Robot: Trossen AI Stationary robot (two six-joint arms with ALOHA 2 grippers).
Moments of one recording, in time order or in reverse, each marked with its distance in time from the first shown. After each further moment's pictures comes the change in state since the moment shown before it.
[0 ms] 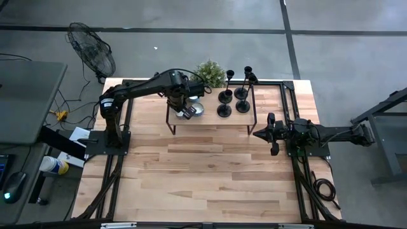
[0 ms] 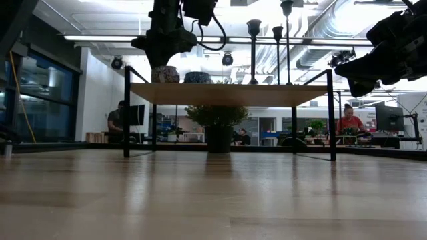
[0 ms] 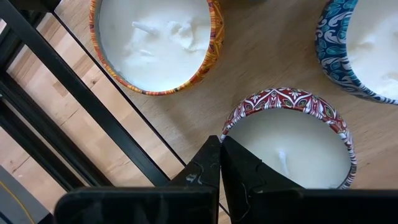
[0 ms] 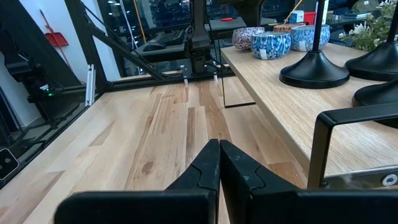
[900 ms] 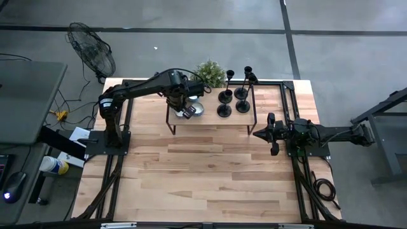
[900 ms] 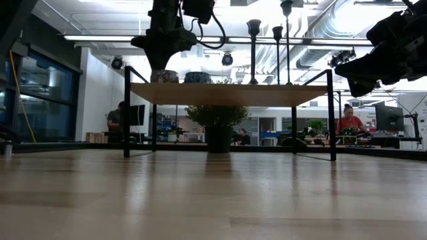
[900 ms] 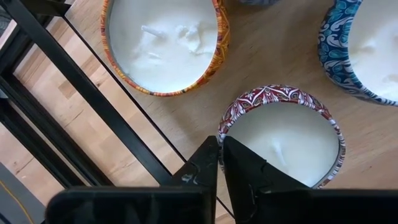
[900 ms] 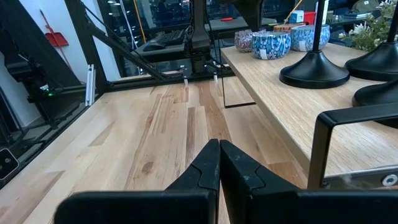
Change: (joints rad) left arm 0.000 -0.009 -0.001 0.002 -0.017 -0.004; right arm 0.000 0.000 0.000 0.000 0.000 0.000
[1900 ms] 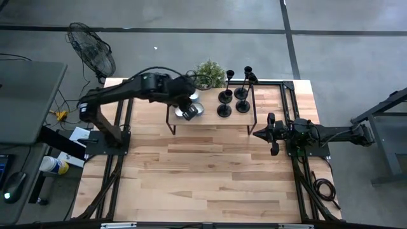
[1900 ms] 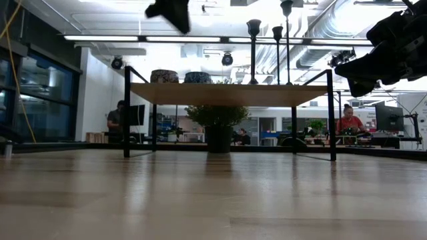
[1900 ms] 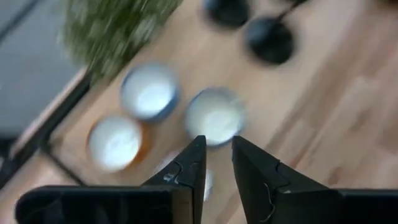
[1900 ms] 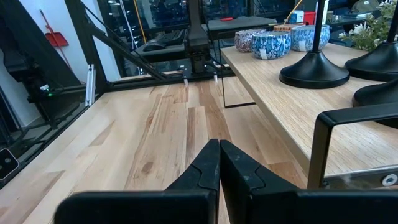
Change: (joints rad) left arm -0.130 -0.217 0.000 0.311 -0.083 0.172; right arm 0.000 0.000 0.000 0.000 0.000 0.000
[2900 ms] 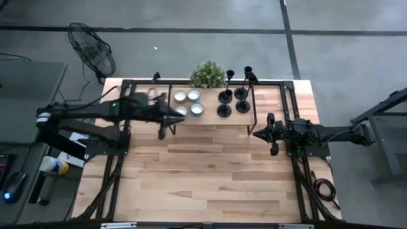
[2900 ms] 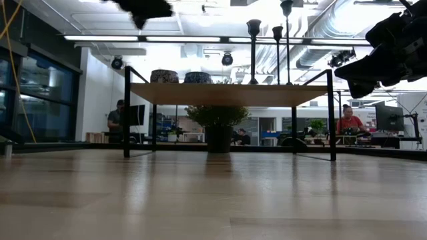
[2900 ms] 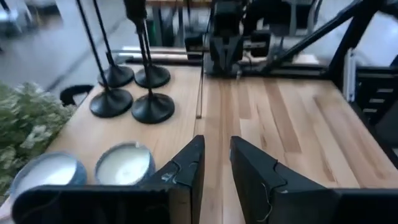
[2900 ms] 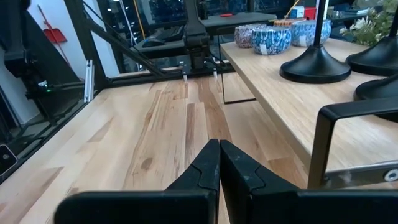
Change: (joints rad) left arm -0.068 -0.640 -0.962 1.039 0.301 0.444; right arm 0.000 0.016 0.000 0.000 0.000 0.000
